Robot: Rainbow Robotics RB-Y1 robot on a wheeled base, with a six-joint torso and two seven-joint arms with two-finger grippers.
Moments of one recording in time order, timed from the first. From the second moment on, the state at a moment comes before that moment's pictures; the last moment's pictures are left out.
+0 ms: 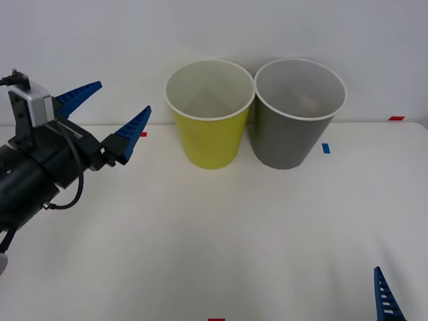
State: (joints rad) right arm 1.03 -0.29 0.03 -2.07 0.06 -0.63 1.23; left arm 0.15 0.89 -0.13 -2.29 0.58 0.07 -1.39
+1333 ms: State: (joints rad) right arm 1.03 -0.29 0.03 -2.07 0.06 -0.63 1.23; left arm 0.75 0.58 -0.19 -2.02 0.19 -0.57 -1.49
